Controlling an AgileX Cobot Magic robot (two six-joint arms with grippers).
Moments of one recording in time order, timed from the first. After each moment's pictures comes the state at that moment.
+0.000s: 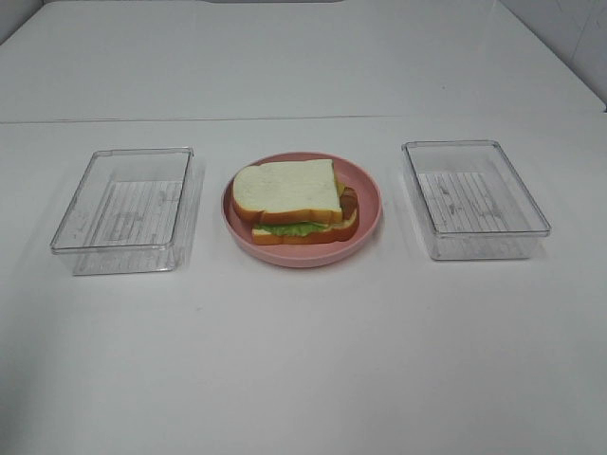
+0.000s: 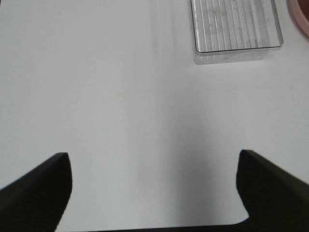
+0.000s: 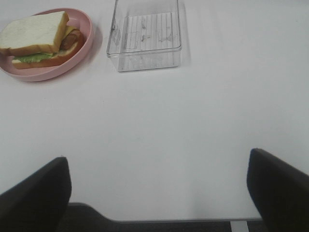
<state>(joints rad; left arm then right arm) 0.11 0.72 -0.81 -0.07 1.05 0.09 0.01 0.00 -0.45 0.05 1.11 0.03</state>
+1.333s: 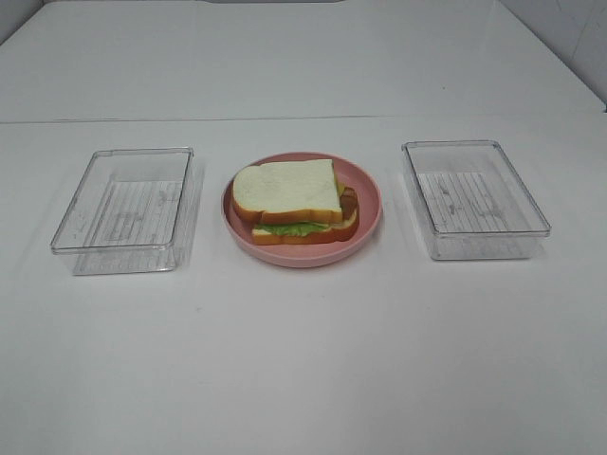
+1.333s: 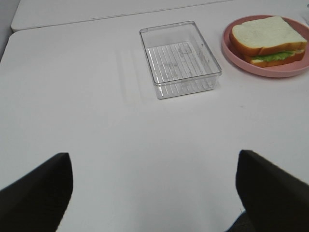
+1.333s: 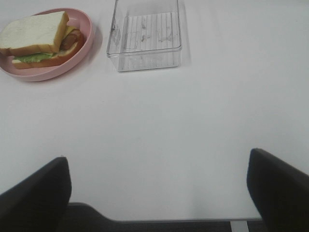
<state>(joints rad) -0.02 0.00 -0.52 -0.11 1.08 0.10 0.01 0.00 -0.45 0.05 1.11 0.03</state>
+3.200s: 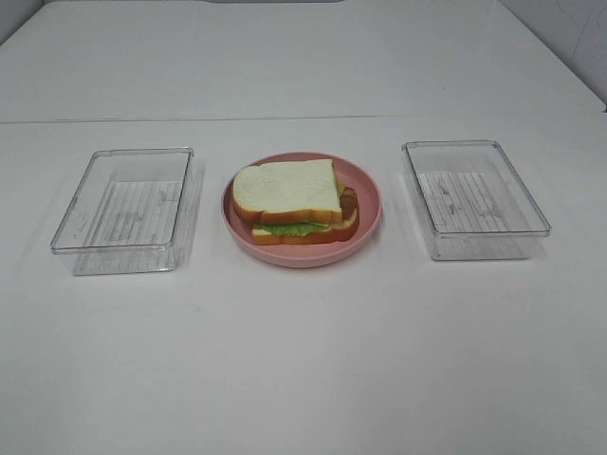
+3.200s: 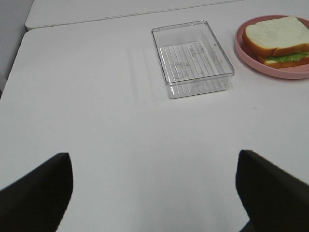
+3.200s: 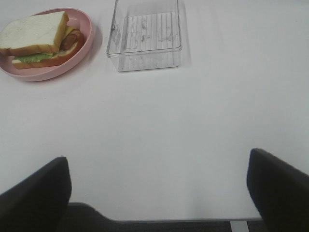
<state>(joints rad) 0.00 0.00 -0.52 -0.07 1.08 0.09 0.01 0.00 -0.45 0.05 1.11 0.03</state>
